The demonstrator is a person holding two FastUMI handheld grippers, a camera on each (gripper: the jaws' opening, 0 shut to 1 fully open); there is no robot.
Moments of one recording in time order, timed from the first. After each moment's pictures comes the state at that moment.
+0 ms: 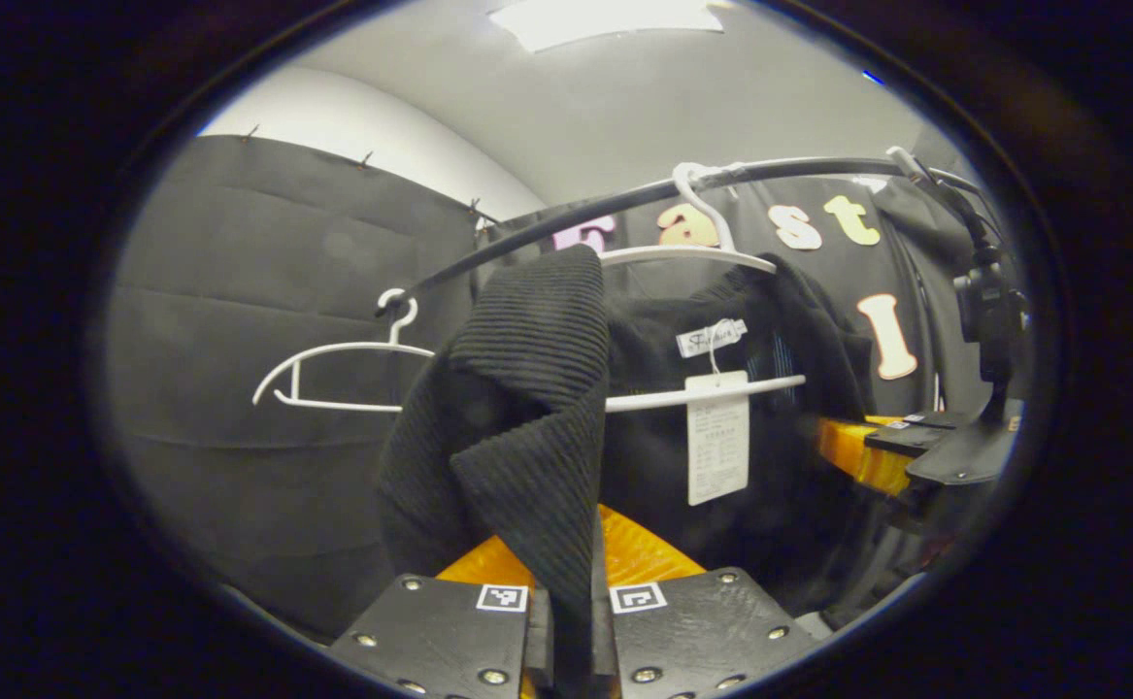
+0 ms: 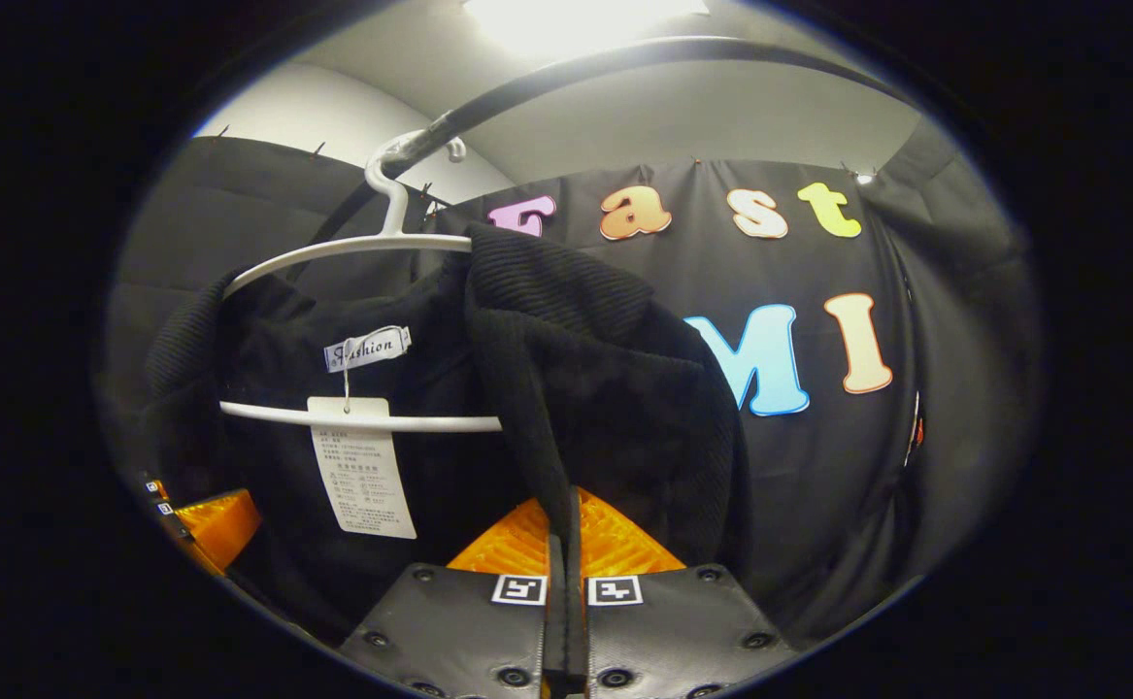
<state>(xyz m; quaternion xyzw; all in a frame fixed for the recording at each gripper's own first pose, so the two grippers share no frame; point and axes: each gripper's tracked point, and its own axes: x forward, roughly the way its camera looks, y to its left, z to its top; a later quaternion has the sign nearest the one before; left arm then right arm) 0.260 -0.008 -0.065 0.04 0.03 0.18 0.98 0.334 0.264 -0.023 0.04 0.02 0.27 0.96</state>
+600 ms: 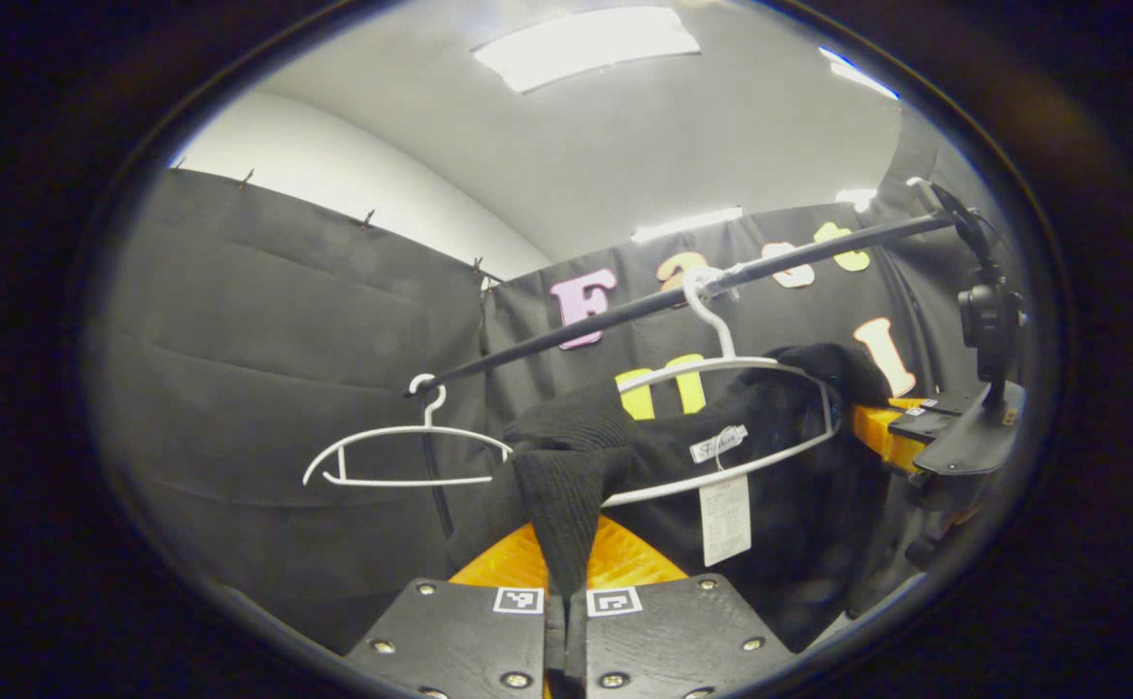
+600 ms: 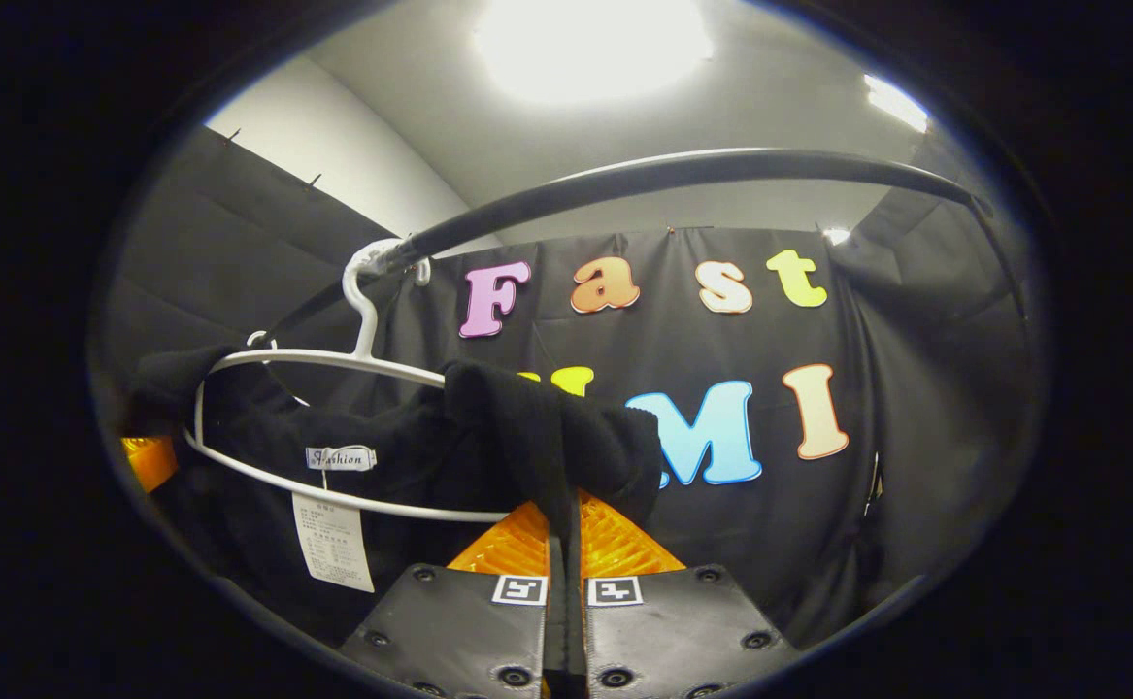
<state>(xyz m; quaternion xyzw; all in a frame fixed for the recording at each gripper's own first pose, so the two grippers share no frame) 0.214 0.009 0.021 0.09 -0.04 0.19 0.98 0.342 0.210 0.045 0.04 -0.08 0.21 0.97</state>
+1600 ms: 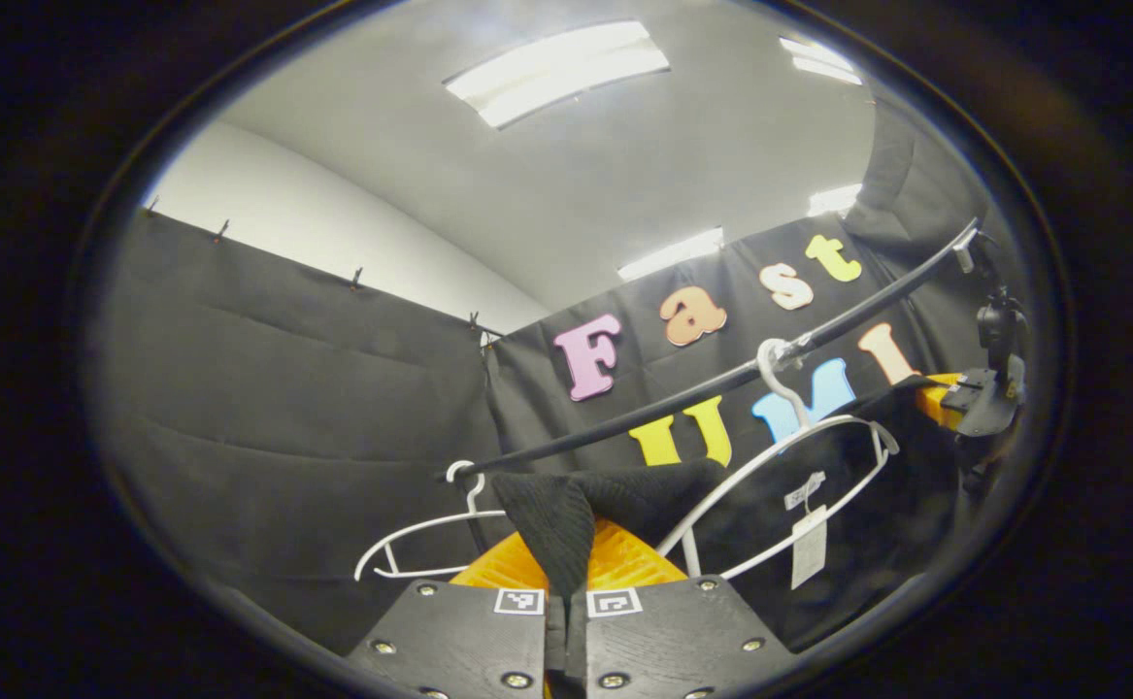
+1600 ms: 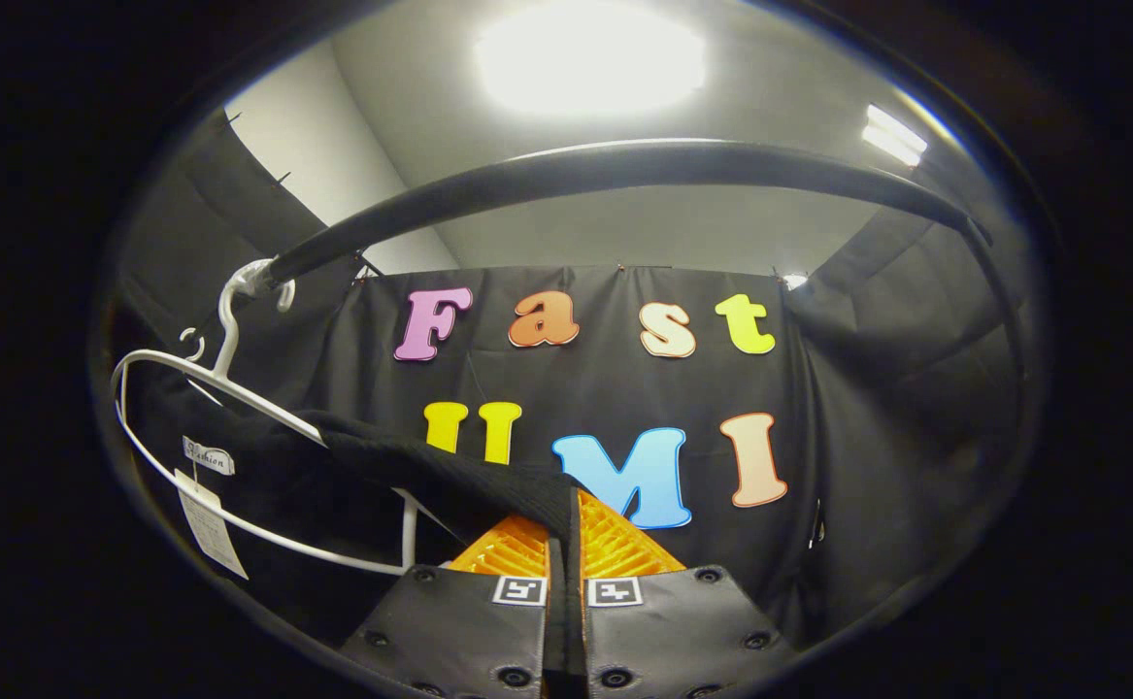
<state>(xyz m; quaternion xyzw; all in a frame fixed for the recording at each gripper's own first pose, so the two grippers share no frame) 0.223 0.083 0.094 0.15 -0.07 0.16 0.97 0.408 0.147 0.065 0.02 -0.12 0.14 0.98</state>
